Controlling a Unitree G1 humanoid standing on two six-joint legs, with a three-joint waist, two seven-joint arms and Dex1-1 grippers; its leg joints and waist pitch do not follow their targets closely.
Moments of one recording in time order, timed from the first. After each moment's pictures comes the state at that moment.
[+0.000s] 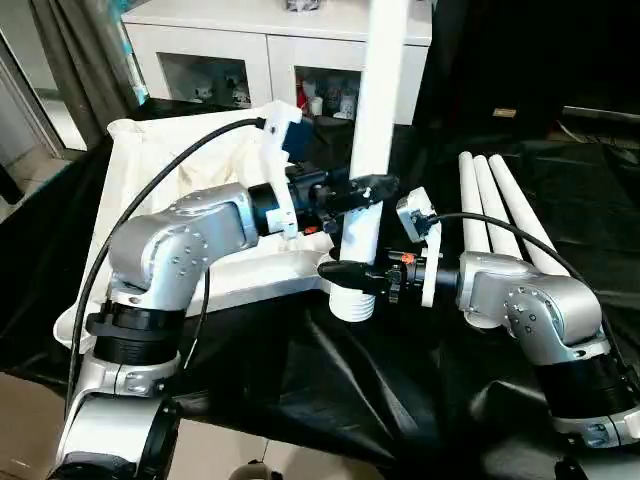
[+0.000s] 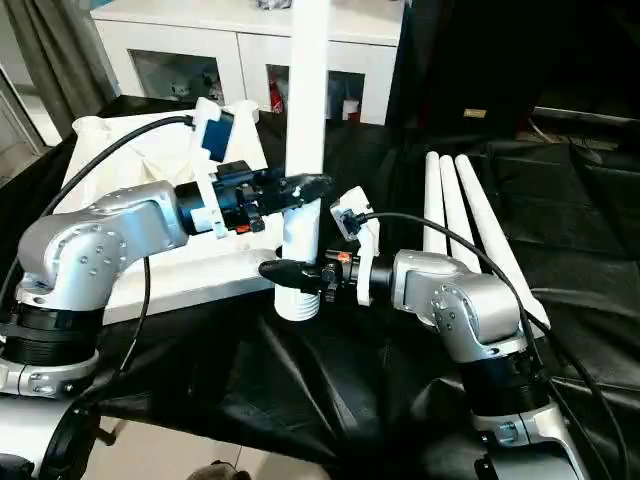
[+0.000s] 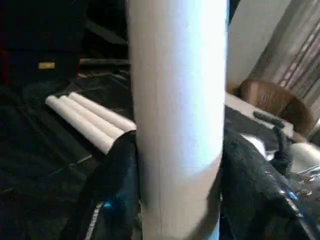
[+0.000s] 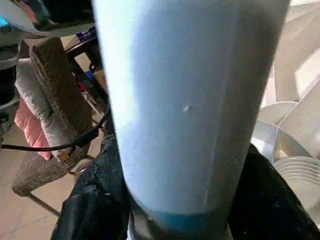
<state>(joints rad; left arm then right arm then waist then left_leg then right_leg) -0.72 0.25 -0.04 -0.02 -0.65 0.88 -0.66 -0.51 -0.35 0.13 0.02 0.58 0.85 0.86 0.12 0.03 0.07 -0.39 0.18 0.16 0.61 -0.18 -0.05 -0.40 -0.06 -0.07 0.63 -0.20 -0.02</state>
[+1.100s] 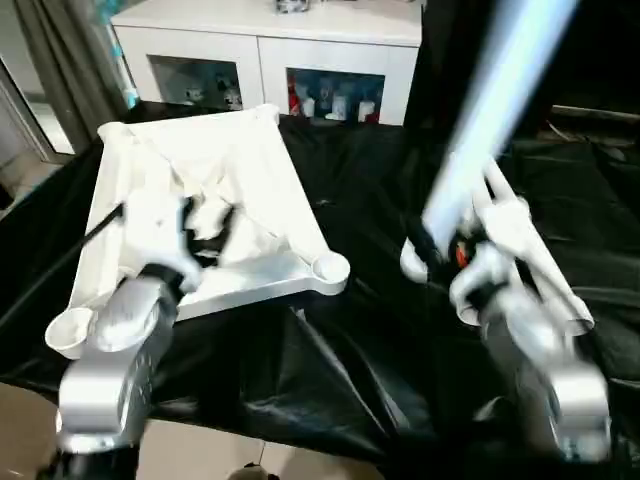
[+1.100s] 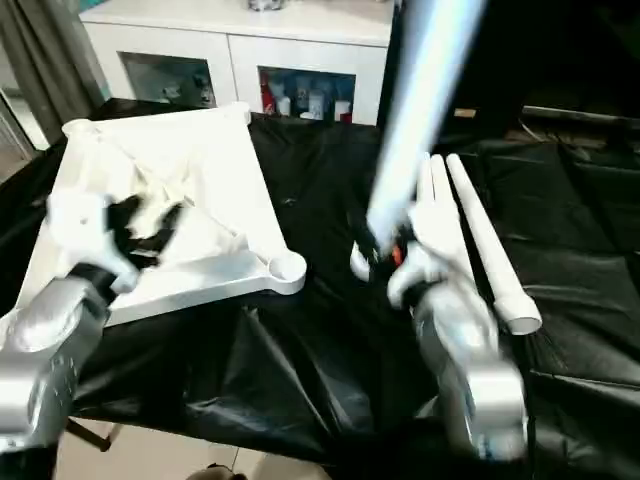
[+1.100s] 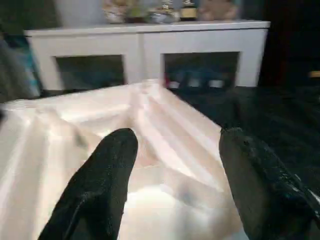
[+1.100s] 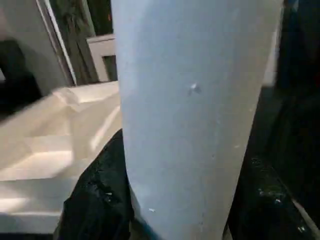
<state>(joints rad) -0.15 0.23 0.12 -0.26 -0.17 0.37 -0.12 -0.08 -0.11 -0.06 -0.25 0.32 0.37 0.31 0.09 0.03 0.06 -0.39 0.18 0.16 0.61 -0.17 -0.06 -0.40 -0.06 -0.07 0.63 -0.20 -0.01</state>
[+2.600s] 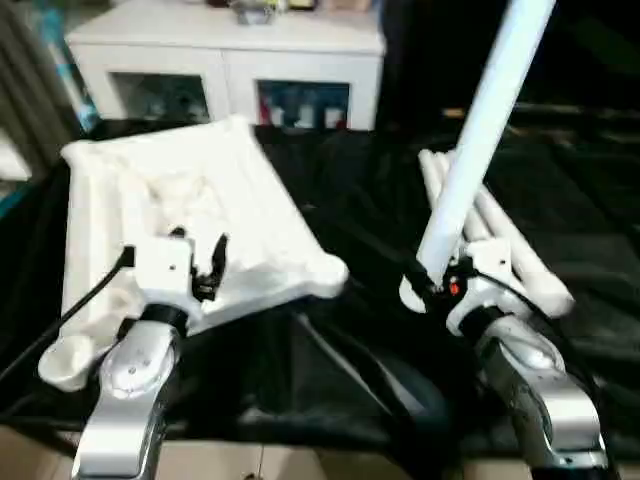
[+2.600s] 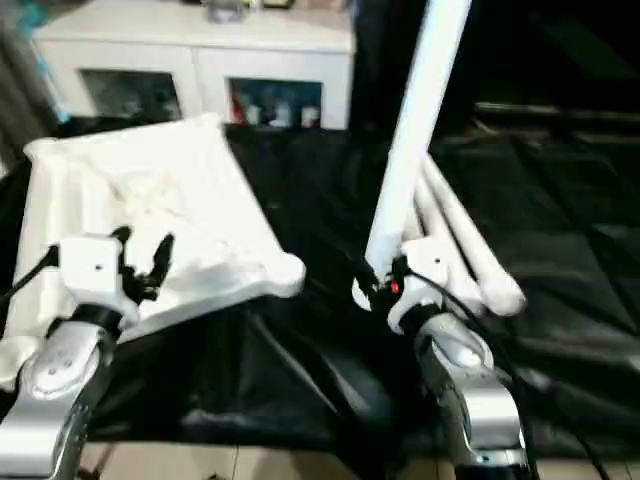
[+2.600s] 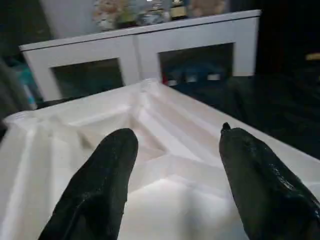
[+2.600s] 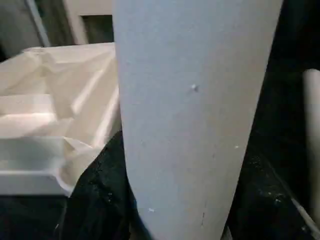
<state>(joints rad) -0.03 0.18 0.03 -0.26 -0.03 0.24 -0.10 -0.11 -0.18 0.00 -0.11 0.24 0.33 0.35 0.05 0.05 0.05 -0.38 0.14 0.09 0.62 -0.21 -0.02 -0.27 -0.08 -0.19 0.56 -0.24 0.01</state>
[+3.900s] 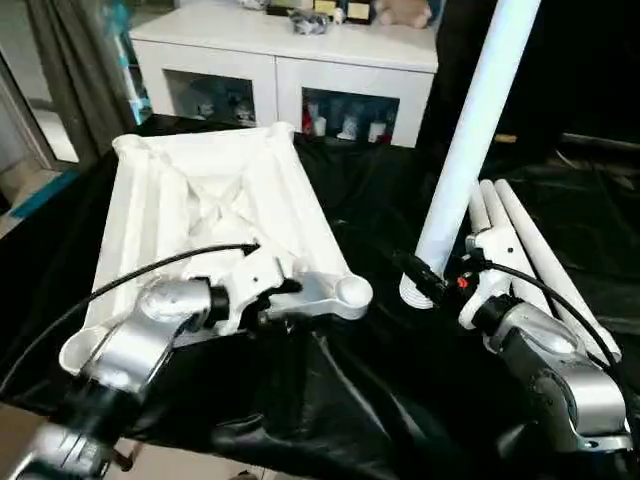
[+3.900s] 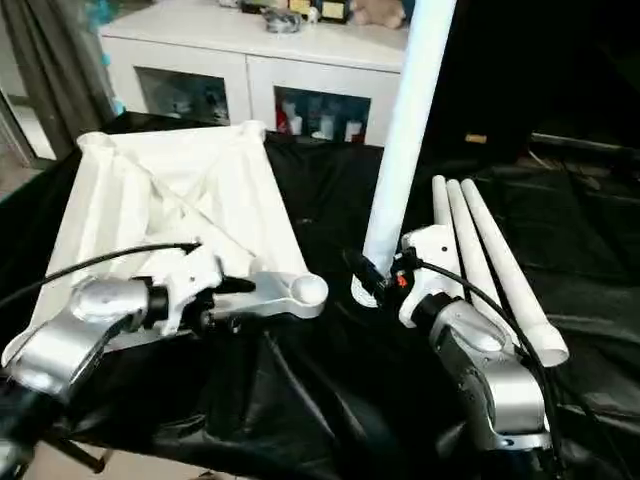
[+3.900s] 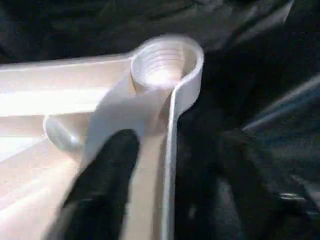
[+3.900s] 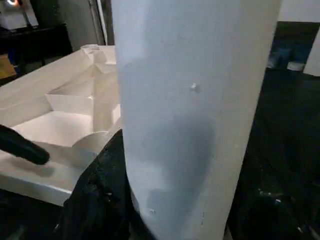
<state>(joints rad) -0.44 0.50 -0.34 0.28 -0.05 0.19 -0.98 -0.16 -0.28 -0.02 -0.10 0.33 0.39 0.50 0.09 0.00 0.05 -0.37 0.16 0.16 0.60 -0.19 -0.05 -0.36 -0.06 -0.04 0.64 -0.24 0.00</state>
